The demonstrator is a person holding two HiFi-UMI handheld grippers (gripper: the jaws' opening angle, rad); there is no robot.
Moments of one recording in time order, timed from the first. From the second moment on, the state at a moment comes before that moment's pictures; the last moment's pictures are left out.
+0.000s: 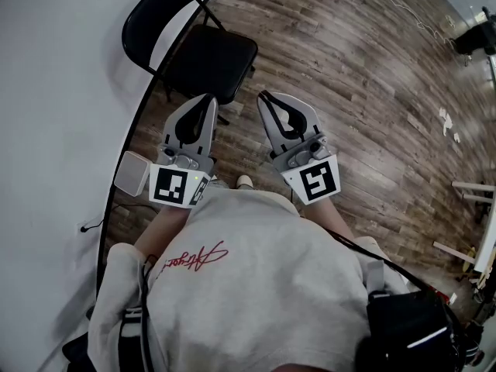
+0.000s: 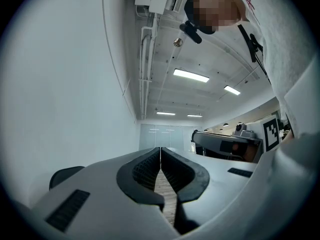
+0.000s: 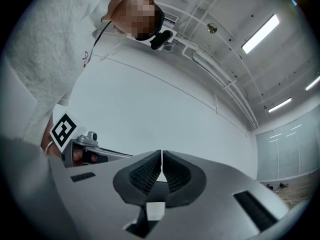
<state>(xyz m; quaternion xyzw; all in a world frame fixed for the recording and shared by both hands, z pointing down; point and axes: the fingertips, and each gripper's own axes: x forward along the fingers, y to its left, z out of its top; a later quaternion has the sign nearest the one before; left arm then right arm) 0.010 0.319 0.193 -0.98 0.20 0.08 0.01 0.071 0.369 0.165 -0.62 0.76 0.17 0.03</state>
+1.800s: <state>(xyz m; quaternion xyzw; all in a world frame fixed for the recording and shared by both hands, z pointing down) 0.040 0.020 0.402 -0.90 0.39 -0.05 -0.17 0.176 0.111 0.412 -0.64 0.74 -0.21 0.03</state>
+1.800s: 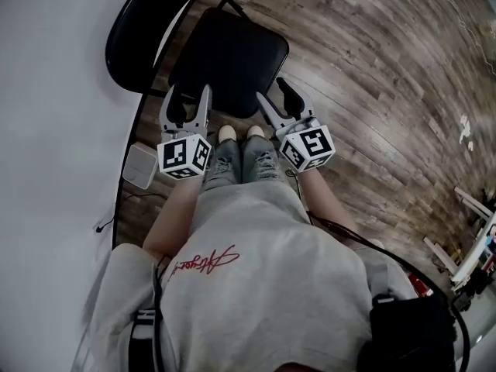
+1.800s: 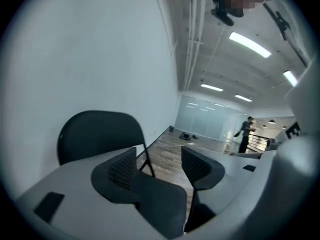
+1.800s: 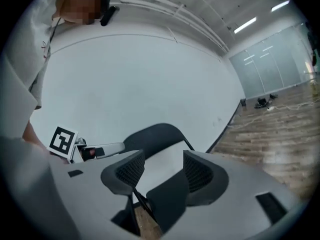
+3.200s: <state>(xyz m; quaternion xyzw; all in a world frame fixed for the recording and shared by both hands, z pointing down) -0.133 -0.140 0.610 -0.64 0.74 -0.12 -0.18 0.227 0.142 0.793 -0.67 0.50 -0.55 0.00</state>
